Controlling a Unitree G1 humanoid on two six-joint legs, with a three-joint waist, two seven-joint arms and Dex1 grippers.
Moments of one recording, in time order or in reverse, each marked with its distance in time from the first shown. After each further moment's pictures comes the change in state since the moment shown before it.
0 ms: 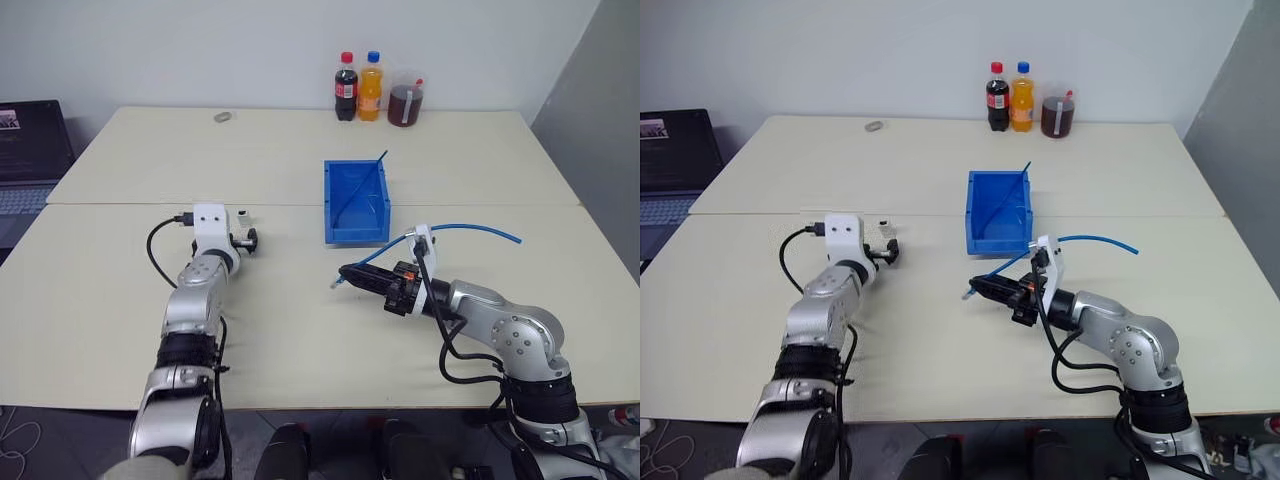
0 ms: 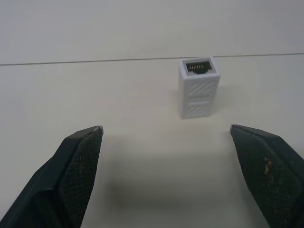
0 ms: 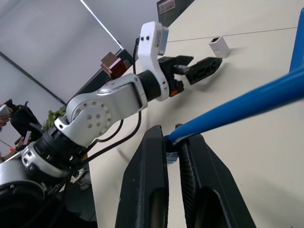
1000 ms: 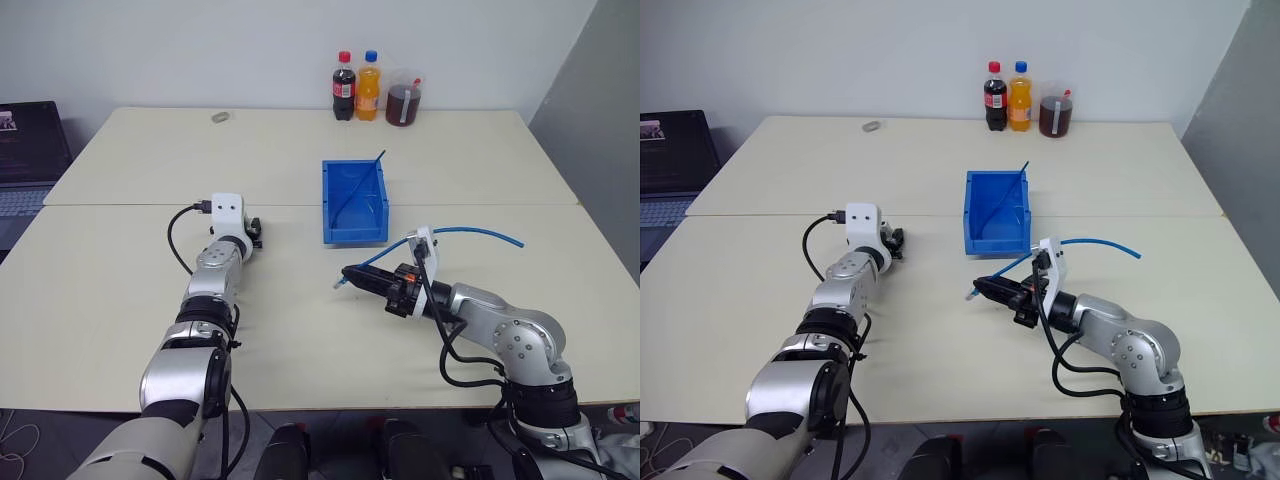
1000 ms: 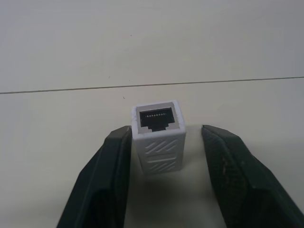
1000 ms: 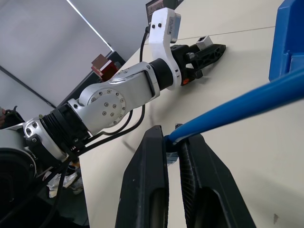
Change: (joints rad) left arm -0.210 -0.007 -0.016 0.487 0.027 -0.302 -0.017; right arm 0.023 0.000 -0.003 -0.021 0.000 -0.002 -0.039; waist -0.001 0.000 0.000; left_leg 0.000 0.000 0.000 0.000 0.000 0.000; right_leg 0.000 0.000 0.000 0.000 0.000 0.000
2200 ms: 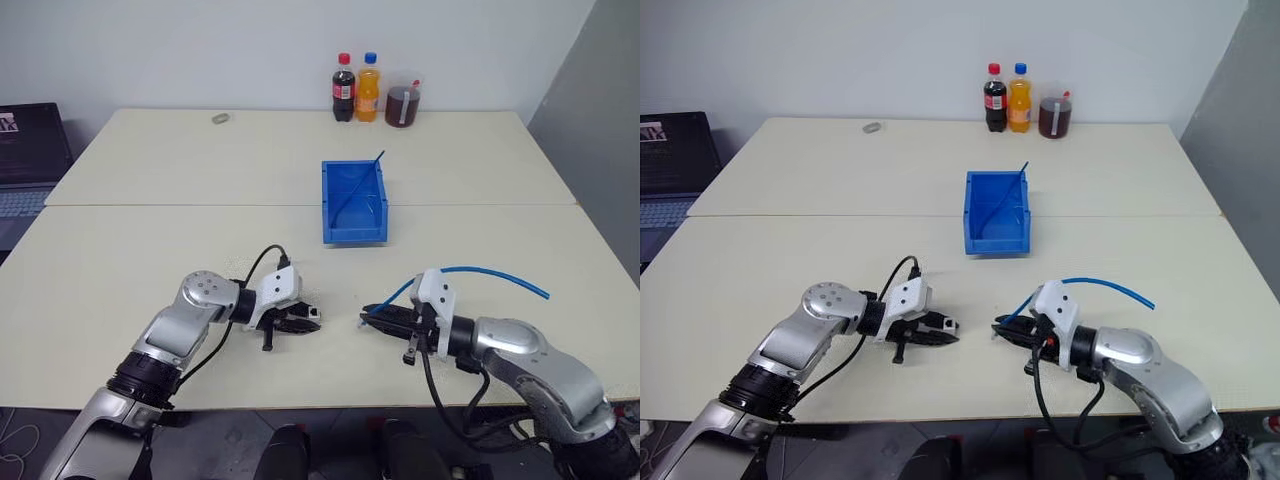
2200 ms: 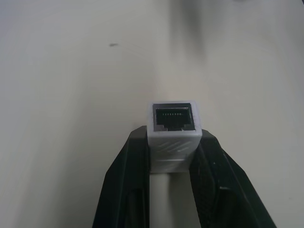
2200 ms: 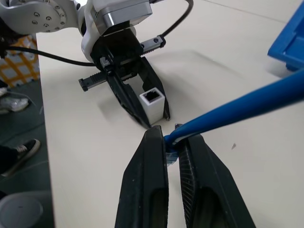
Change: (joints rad) left arm 0.392 0.363 -0.486 -0.874 -0.073 0.161 -1.173; right arm 0.173 -0.297 0.248 -0.169 -0.433 -0.416 0.225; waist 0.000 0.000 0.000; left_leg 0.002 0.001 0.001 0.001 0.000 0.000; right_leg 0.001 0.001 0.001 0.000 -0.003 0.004
